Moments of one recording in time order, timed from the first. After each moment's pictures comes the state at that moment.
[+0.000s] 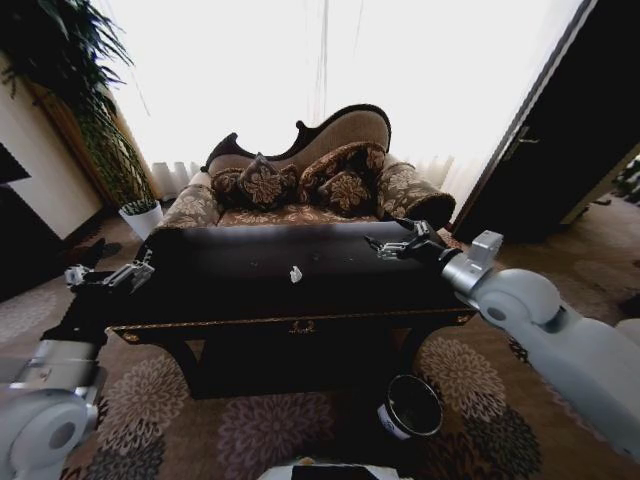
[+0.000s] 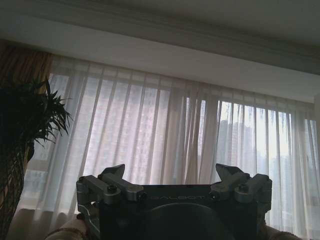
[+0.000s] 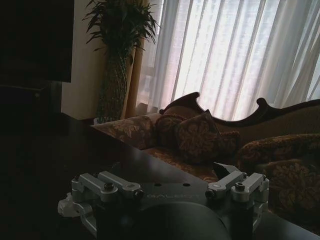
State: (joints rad) left arm 1.61 -1.12 -1.13 -2.43 -0.89 0.07 0.02; right arm -0.58 0.48 0.07 2.06 1.00 -0.41 -0.06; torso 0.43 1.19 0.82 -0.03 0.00
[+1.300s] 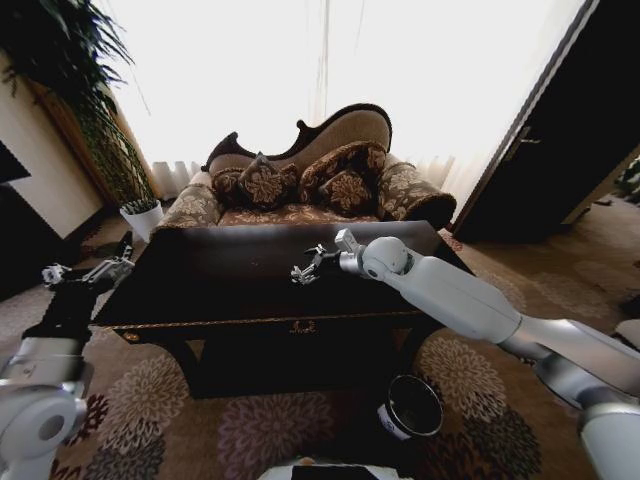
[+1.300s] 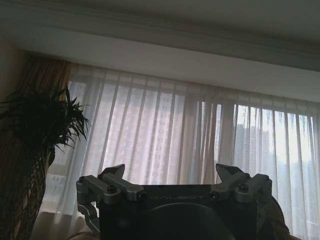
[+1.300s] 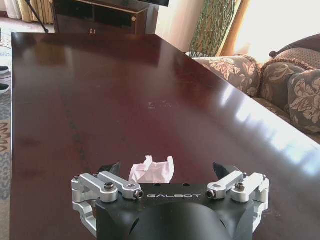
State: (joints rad) left arm 1.60 -1.12 -1.18 -2.39 -0.90 0.05 0.02; right arm -0.06 0.87 -0.58 1.65 0.76 -0.56 -0.36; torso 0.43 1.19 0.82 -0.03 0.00
